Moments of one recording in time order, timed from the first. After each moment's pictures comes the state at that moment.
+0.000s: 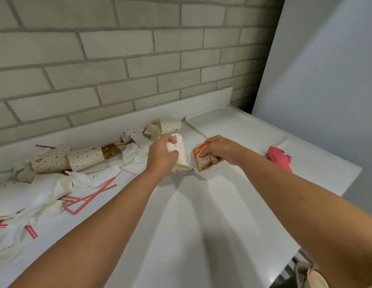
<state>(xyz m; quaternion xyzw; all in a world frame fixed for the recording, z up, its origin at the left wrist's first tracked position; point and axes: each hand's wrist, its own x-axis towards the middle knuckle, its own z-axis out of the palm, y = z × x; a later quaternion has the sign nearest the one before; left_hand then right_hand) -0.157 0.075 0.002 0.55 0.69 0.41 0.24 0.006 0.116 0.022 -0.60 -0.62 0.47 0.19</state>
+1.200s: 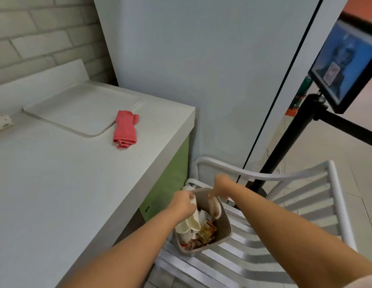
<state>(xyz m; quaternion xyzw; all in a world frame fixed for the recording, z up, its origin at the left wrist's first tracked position) 0.223 -0.097 -0.147 0.75 0.51 -0.03 0.41 0.376 -0.107 -0.139 -0.81 -0.48 0.32 -0.10</state>
